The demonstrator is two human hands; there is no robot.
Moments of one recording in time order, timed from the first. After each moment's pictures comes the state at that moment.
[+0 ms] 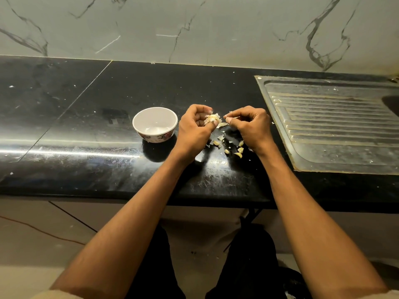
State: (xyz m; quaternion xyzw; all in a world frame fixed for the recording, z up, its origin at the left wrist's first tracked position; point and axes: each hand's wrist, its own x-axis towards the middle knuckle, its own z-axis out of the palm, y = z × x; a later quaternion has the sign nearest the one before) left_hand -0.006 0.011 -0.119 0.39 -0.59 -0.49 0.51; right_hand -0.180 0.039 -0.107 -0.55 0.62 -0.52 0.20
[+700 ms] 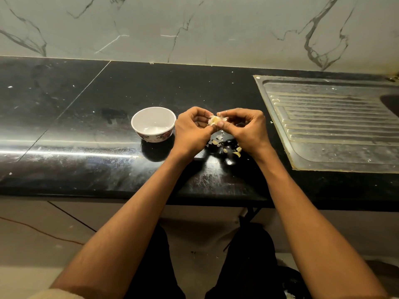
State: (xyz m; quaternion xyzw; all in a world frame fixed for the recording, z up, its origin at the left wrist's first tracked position) left_hand -0.006 0.018 -0.115 0.41 -0.61 -0.44 0.51; right_hand -0.168 0.054 -0.105 -0.60 0.54 -0.55 0.21
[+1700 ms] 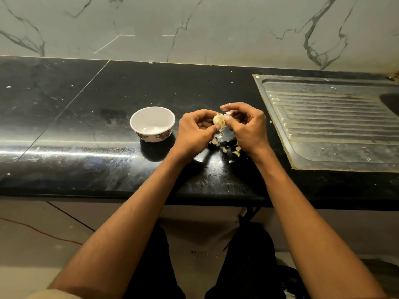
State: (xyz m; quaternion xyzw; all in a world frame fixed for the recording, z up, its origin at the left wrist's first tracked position) left_hand -0.007 0.022 -0.111 0.35 -0.64 -0.49 0.47; right_hand -0.167 0.051 -0.105 -0.59 0.56 -0.56 0.16
